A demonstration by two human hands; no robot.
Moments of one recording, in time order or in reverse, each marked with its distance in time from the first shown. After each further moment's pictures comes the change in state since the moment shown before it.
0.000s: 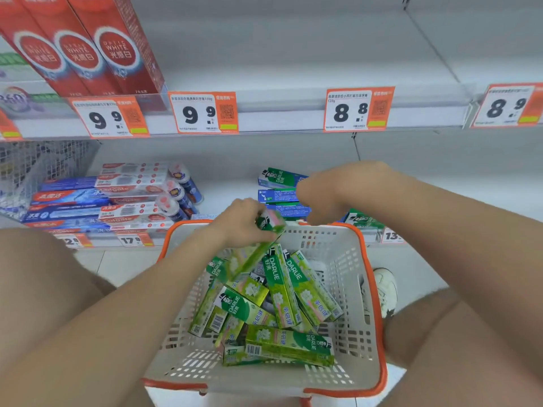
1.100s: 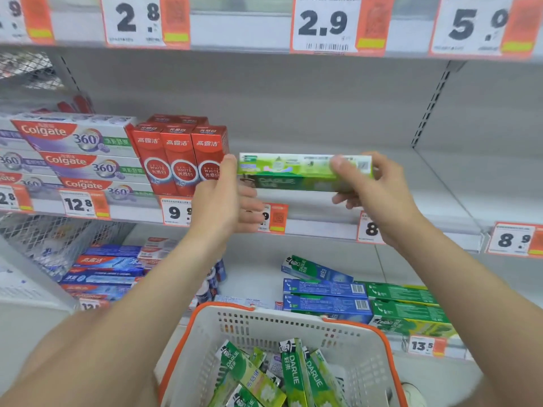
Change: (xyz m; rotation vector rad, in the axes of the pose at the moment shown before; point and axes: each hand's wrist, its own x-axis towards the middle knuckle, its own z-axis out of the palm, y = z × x) left_hand -0.078 0.054 -0.188 -1.150 0.767 -0.160; right_hand -0.036 0.033 -0.097 1.575 1.176 -0.082
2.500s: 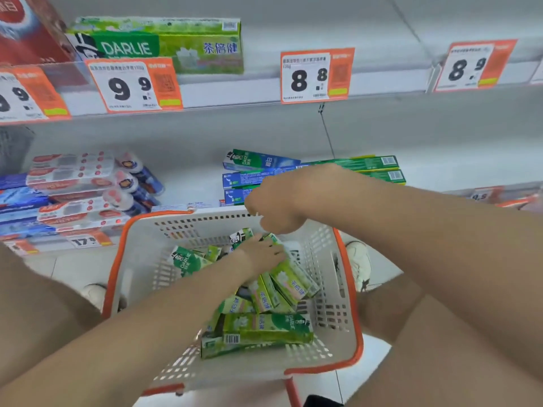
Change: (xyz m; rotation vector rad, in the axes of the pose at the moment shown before) left_hand -0.041 -0.347 0.111 1.930 -1.470 0.791; right_hand -0.089 0.108 0.016 -1.533 -1.255 0.039
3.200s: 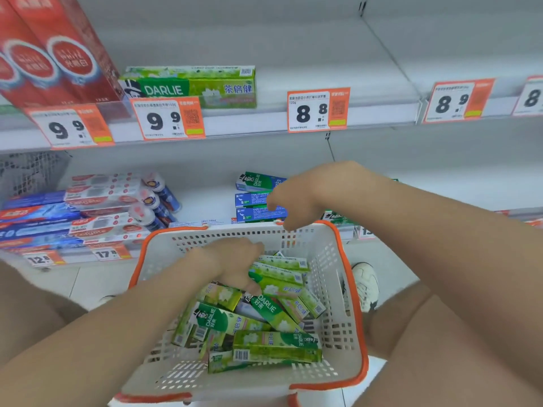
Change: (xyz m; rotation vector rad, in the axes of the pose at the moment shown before) left_hand -0.099 -0.038 -0.038 -0.456 0.052 -0.214; right_hand -0.017 0.028 -0.016 -0.026 -0.012 0.033
